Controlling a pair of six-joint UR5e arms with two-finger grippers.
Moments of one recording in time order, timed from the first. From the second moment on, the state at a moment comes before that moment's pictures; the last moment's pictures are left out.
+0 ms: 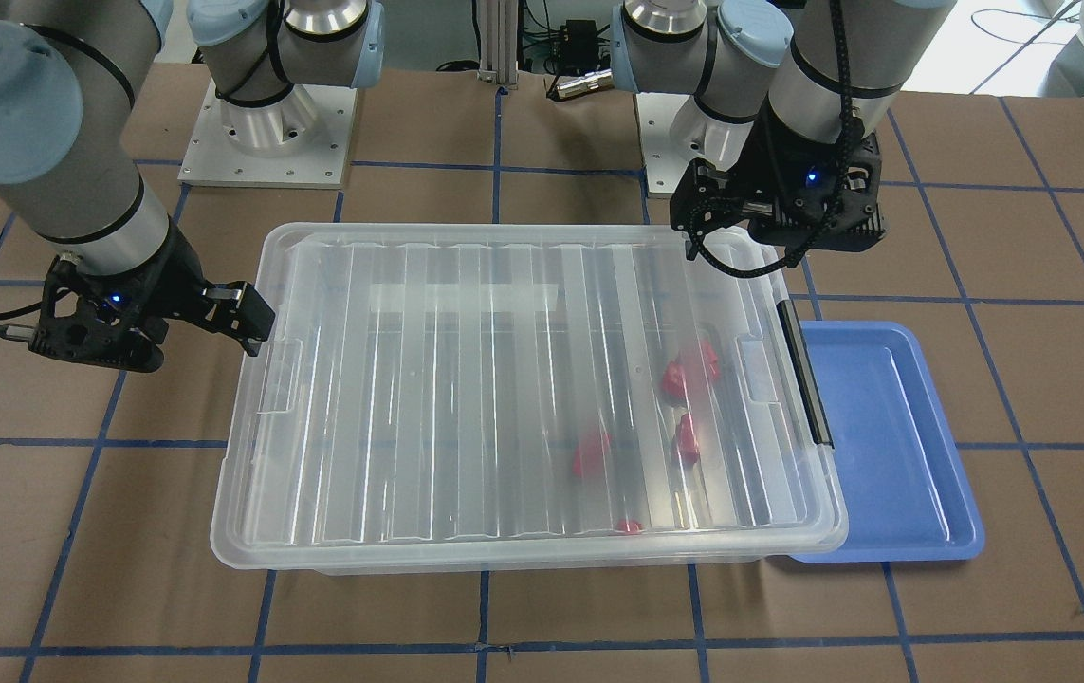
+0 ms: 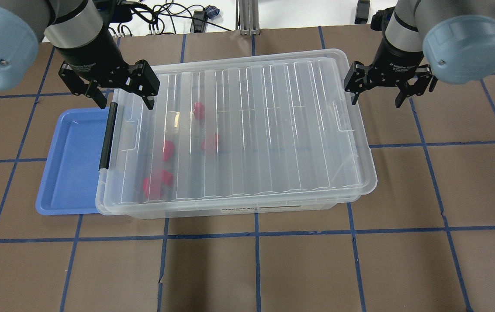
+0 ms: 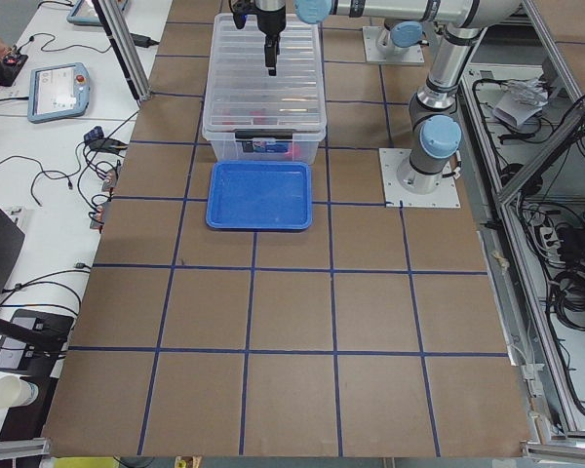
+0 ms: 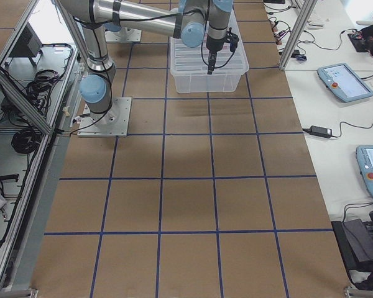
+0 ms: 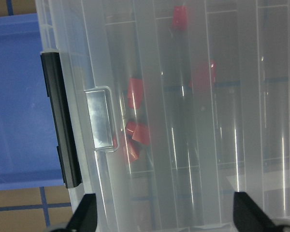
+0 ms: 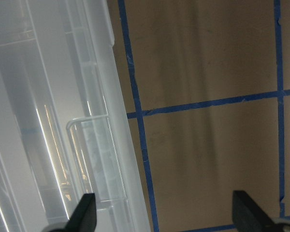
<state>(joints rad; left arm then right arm) -1.60 -1.62 -1.51 -1.61 1.57 0.04 1.52 -1.41 1.62 -1.73 -1.57 0.09</state>
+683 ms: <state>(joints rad) -1.61 -1.63 -1.53 -1.60 1.56 0.03 1.52 -1.37 1.66 -1.72 -1.57 0.08</state>
